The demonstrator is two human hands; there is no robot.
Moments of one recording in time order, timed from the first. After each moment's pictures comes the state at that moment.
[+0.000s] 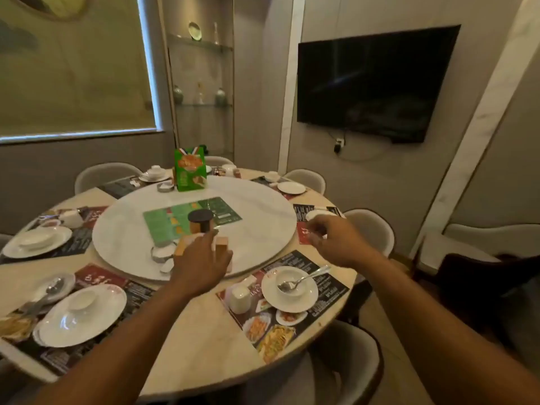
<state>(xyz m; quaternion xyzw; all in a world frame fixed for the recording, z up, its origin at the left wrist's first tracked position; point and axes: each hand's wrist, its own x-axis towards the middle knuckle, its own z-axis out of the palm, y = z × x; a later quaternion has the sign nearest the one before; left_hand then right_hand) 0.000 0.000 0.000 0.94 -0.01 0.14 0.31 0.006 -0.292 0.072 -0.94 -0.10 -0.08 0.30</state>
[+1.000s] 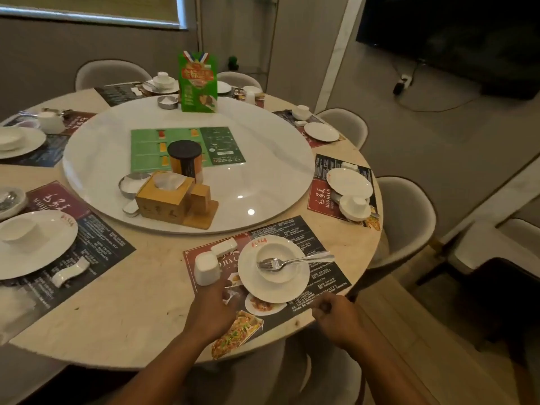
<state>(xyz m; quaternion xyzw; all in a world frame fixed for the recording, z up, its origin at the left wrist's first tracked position) 0.049 -0.152 -0.161 0.87 0.19 -0.03 0.45 0.107 -0.407 -0.174 -0.92 0.05 0.20 0.33</state>
